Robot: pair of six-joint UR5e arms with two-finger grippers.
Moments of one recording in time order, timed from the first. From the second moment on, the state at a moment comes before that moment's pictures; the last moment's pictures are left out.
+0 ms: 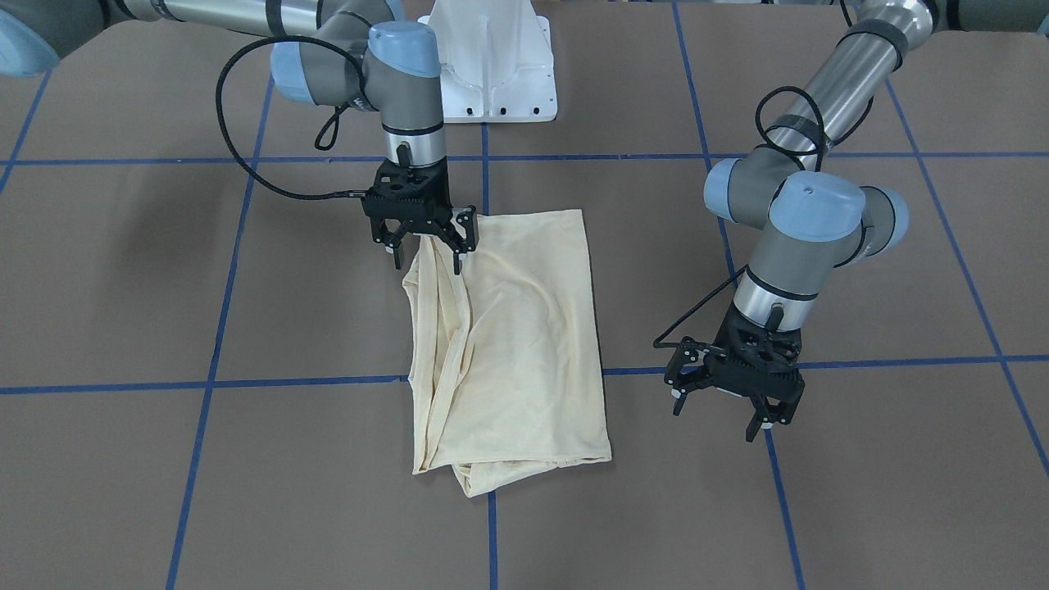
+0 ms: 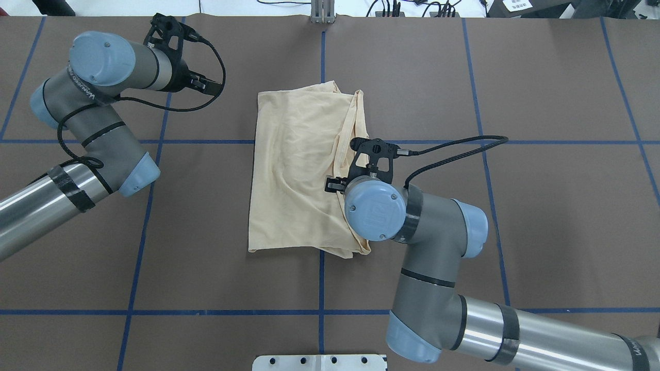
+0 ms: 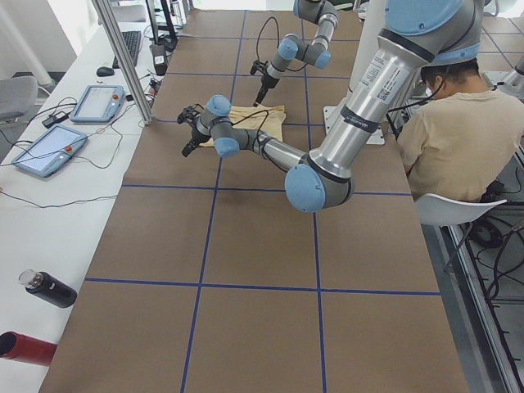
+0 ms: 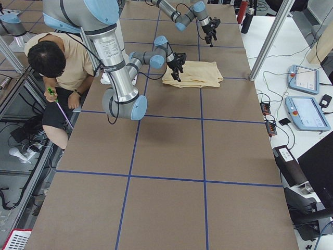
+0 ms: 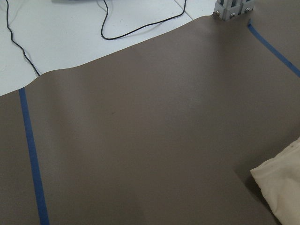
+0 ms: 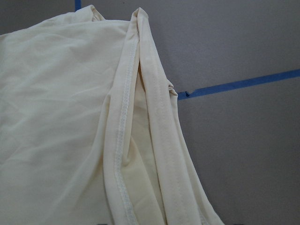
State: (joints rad) left arm -0.85 -2.15 -1.31 -2.32 -1.76 -0.62; right arm 0.38 -0.93 1.67 -1.49 1.36 1.50
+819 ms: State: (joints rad) left arm -0.85 -2.15 -1.31 -2.32 -1.76 -0.62; right arm 0.38 -0.77 1.46 -1.56 1.37 1.30
